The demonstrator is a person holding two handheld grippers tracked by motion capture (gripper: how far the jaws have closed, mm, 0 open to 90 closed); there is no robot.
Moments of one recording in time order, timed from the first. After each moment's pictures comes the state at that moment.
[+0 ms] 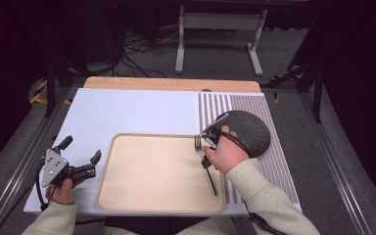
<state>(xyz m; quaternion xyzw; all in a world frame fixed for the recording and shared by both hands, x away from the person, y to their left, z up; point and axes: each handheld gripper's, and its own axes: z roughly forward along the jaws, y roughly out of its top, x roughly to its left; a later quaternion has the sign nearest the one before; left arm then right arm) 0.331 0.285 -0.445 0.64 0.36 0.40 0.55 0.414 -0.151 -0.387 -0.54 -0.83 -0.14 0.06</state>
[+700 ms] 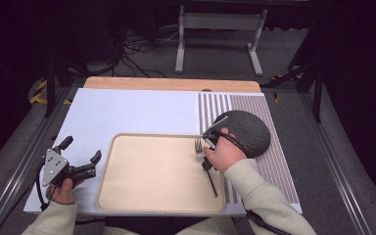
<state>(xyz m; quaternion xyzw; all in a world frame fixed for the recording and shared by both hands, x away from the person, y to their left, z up) 0.332 0.285 -0.445 0.64 0.36 0.40 0.54 0.425 -0.154 -0.408 -0.56 -0.82 -0.12 0.08</state>
